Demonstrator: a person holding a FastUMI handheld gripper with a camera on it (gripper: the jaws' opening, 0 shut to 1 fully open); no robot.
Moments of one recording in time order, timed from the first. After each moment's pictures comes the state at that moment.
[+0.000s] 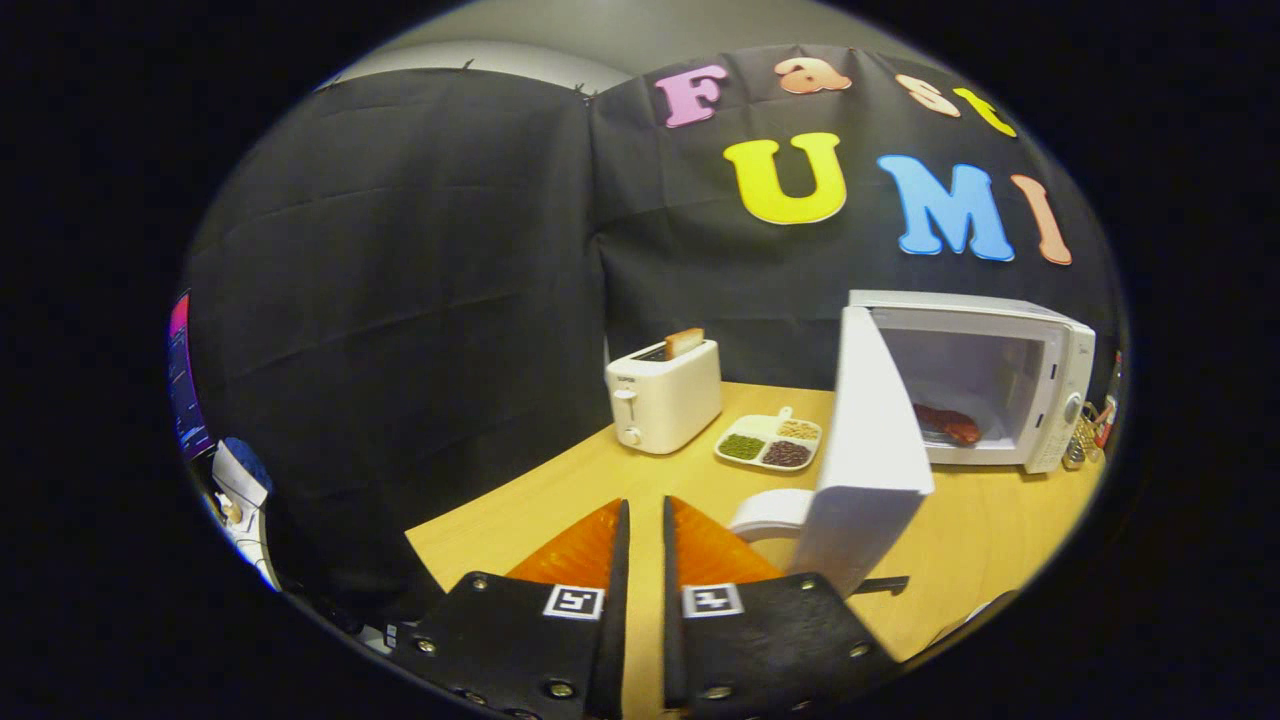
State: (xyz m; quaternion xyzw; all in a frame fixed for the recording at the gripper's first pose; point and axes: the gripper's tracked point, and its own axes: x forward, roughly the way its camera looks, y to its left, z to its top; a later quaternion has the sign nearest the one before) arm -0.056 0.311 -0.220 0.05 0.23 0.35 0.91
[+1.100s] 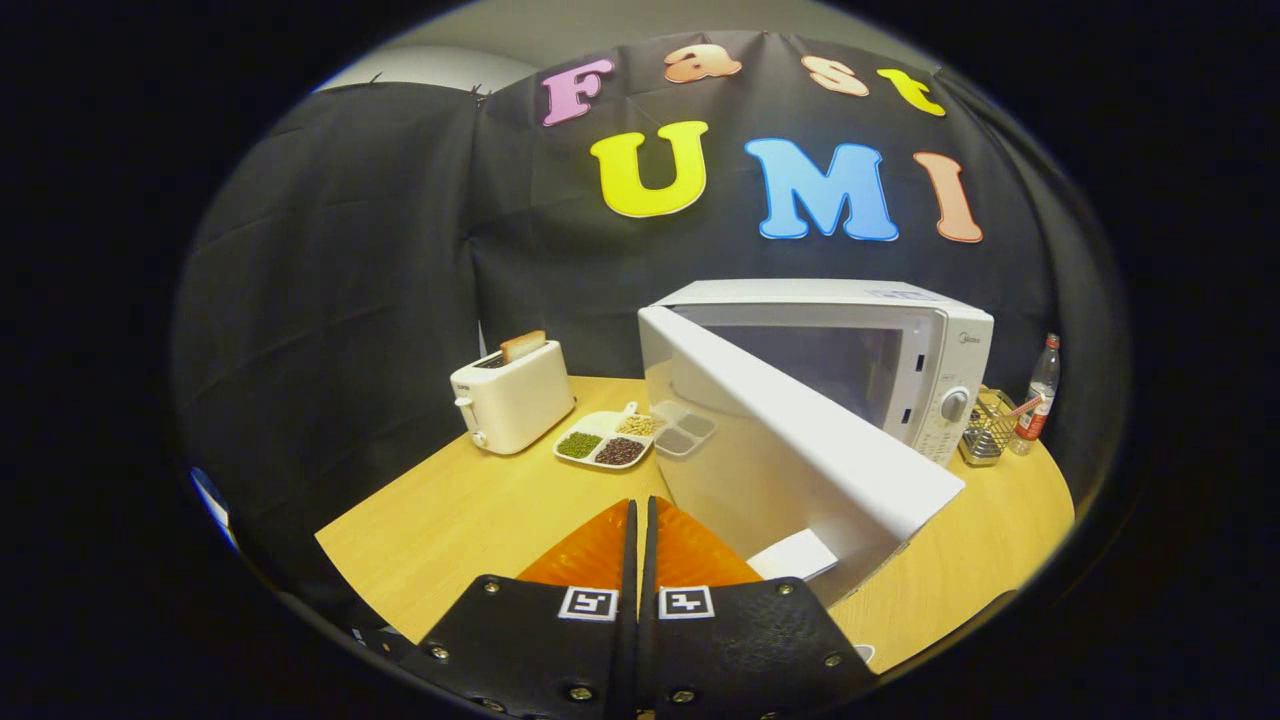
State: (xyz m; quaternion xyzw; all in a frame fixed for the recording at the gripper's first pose) arm 0.026 0.157 -0.229 0.03 0.26 0.22 0.94
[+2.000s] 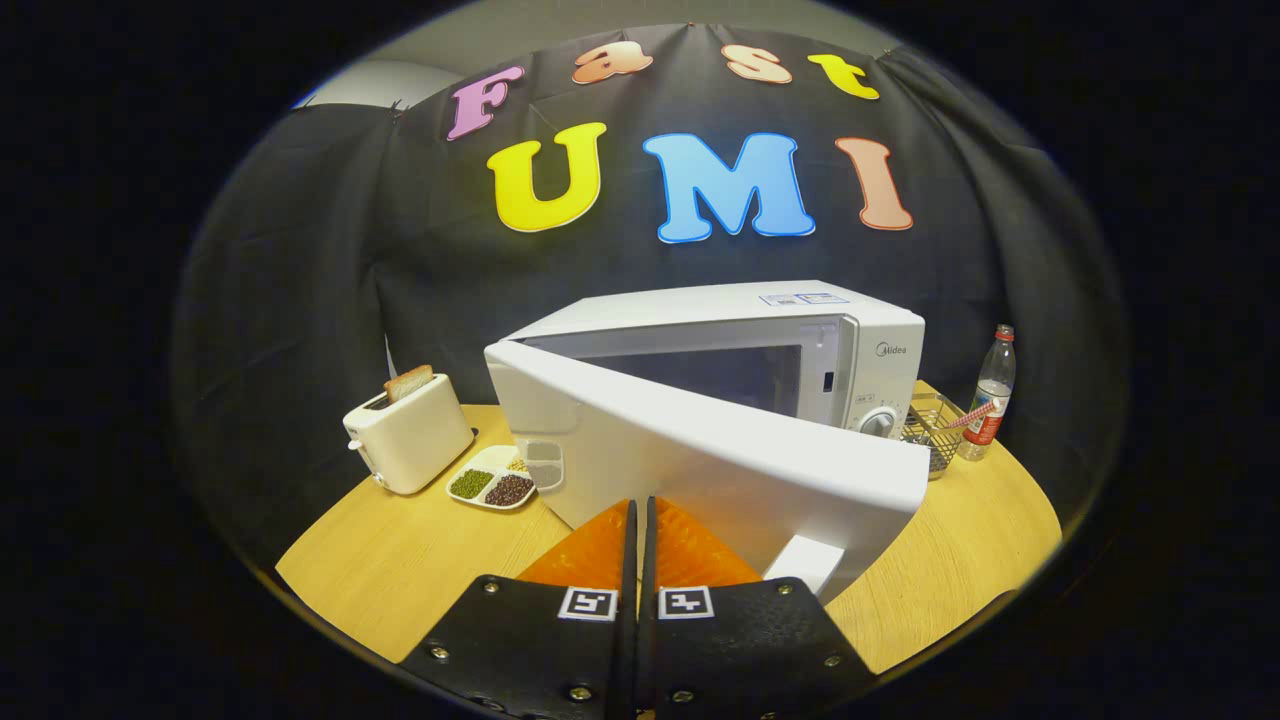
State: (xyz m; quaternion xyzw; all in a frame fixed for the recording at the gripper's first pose) arm 0.118 0.077 -0.243 0.05 0.26 0.12 0.96
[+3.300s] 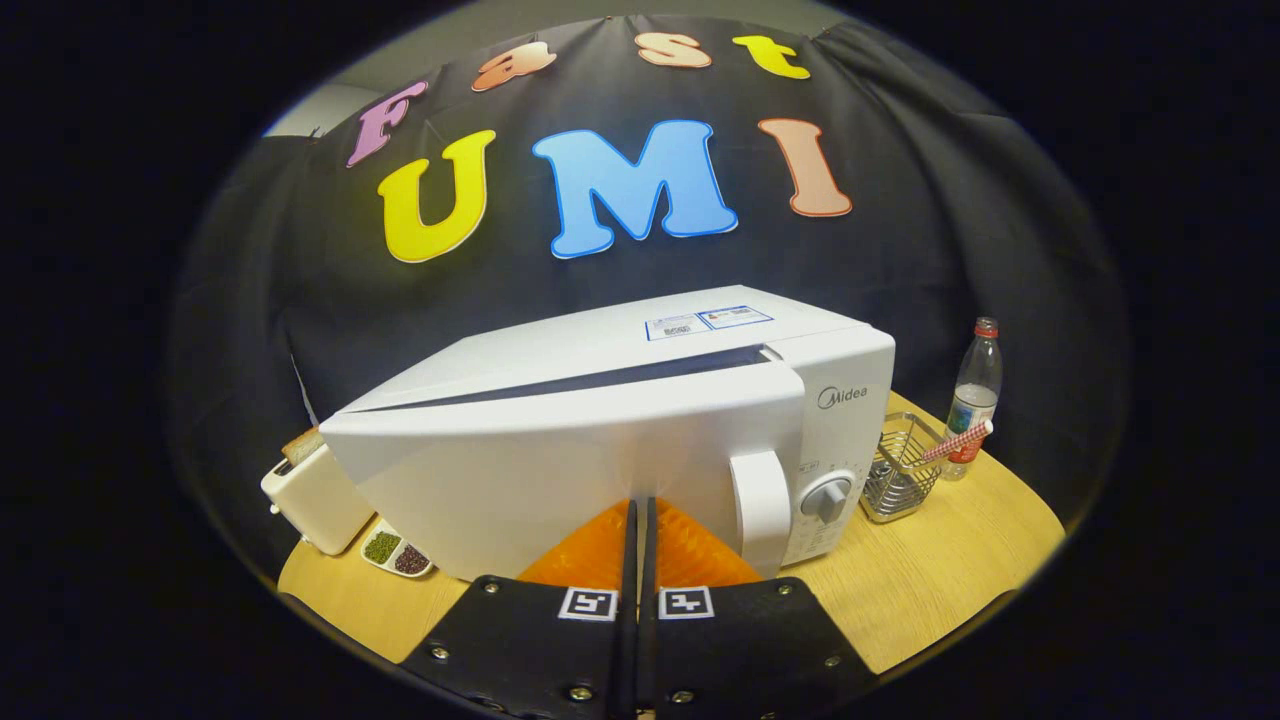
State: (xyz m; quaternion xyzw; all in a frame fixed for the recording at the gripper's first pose) arm 0.232 0.005 -0.265 0.08 0.25 0.03 0.96
